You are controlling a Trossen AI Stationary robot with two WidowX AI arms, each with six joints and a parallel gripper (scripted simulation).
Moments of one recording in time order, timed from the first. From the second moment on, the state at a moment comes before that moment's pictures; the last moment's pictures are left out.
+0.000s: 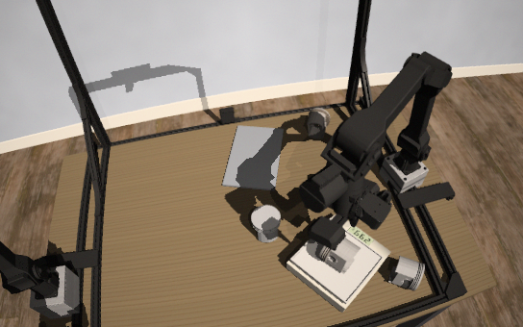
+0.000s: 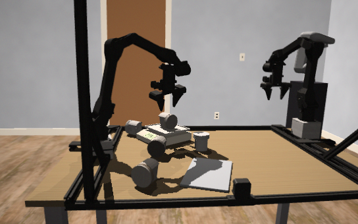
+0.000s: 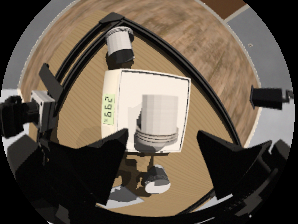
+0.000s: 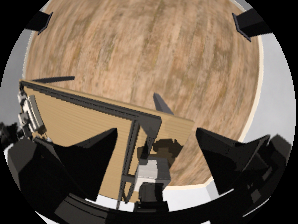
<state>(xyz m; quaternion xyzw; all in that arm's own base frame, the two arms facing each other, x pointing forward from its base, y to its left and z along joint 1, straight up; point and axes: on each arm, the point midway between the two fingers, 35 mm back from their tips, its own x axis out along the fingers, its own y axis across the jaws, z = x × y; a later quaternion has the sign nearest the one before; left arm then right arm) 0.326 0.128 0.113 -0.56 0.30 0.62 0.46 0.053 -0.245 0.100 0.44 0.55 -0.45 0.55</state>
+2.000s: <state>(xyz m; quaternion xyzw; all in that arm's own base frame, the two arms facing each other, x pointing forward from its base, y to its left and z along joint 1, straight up) 0.326 0.144 0.045 -0.55 0.30 0.63 0.46 0.053 -0.245 0.100 0.44 0.55 -0.45 0.55</state>
